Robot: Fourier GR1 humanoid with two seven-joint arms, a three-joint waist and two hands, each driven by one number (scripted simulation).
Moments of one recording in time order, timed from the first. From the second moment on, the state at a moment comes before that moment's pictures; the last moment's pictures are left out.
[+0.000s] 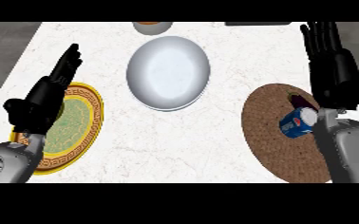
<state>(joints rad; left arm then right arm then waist) -0.24 0.59 -0.28 -1.61 0.23 0.27 0.10 -0.39 -0.32 0.03 -1.61 -0.15 -0.26 0.07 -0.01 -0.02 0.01</state>
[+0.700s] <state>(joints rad) -0.20 0.54 -0.05 -1.53 0.36 0.28 -0.05 -0.05 -0.45 0.26 -1.90 -0.12 0.15 -0.31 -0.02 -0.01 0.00</state>
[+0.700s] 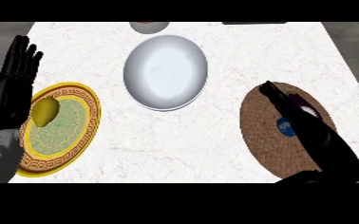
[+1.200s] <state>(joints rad) -0.19 0.53 0.01 -1.51 0.39 0.23 -0.07 0.16 -0.76 -0.04 -2.06 -0.06 0.26 -0.40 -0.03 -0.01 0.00</state>
